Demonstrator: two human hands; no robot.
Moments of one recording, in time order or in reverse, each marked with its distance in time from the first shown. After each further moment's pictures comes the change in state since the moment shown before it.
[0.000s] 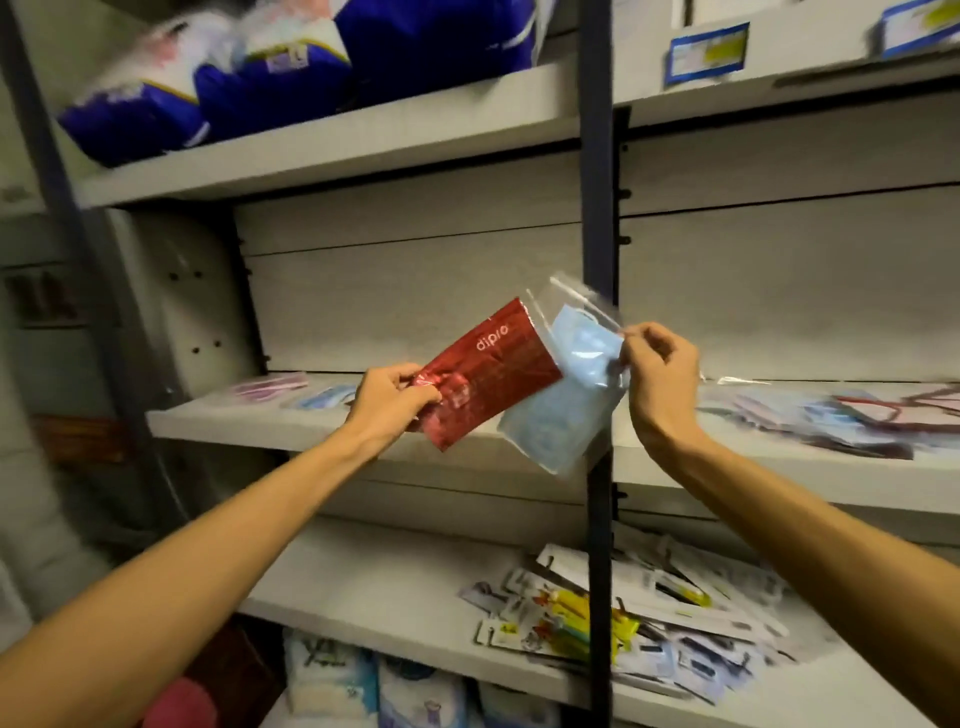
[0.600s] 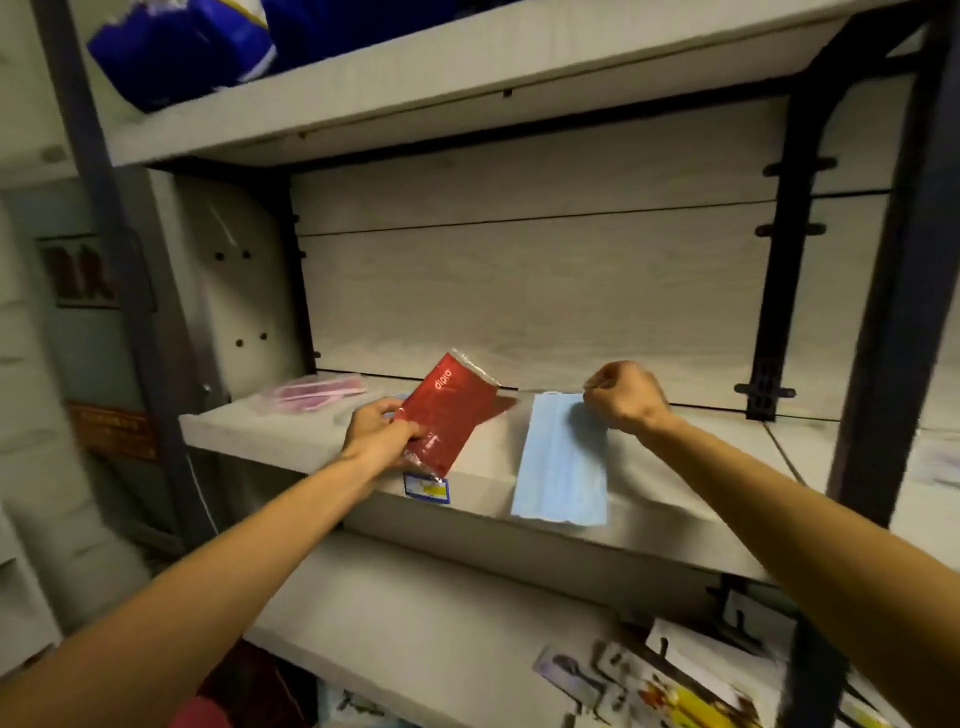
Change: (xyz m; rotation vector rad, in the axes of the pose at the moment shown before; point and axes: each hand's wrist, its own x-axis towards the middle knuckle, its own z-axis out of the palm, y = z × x) left_hand 0.140 -0.148 -0.090 -0.144 0.200 -0.335; right_hand 0.115 0.160 0.196 -0.767 -0.397 0.205
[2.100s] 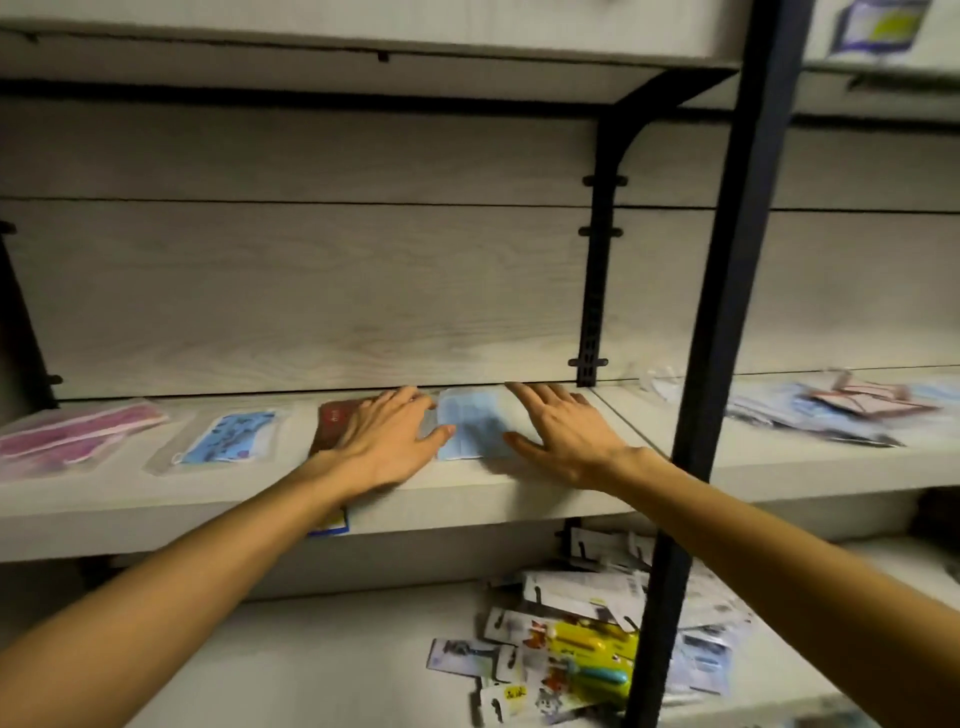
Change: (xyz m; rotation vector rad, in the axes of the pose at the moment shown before) left_hand 0.033 0.003 0.090 0.985 -0.532 0.986; right_hand -0.089 0.013 -0.017 -0.833 0.020 -0.189
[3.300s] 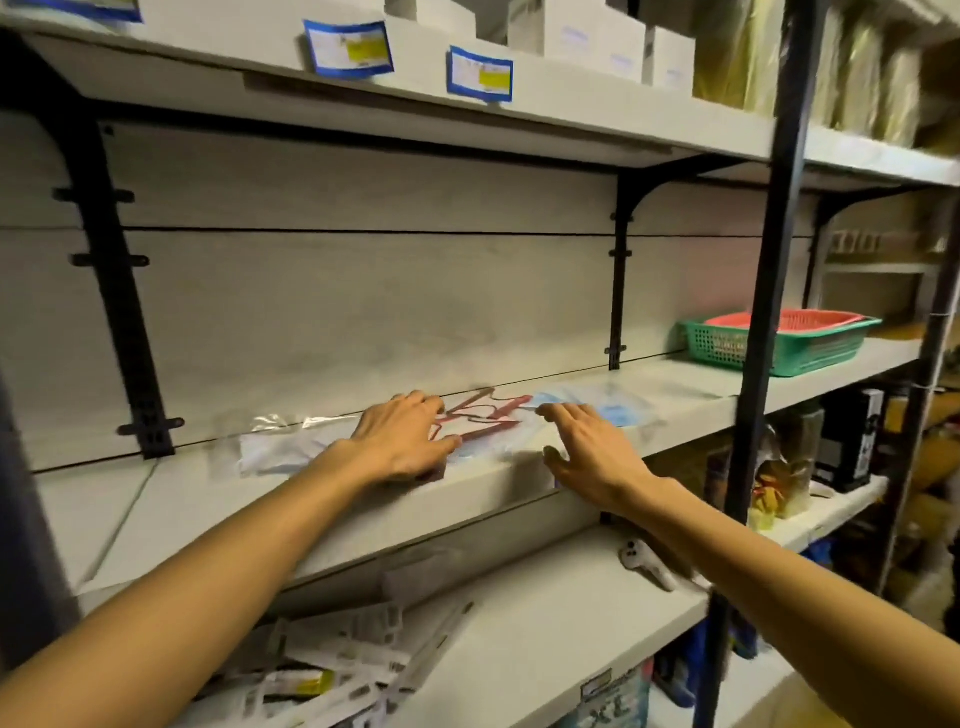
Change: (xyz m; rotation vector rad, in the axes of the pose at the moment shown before) left_hand 0.232 0.533 0.097 -0.013 -0.038 0.368; right_hand -0.273 0.504 -0.091 -0.074 0.112 0.443
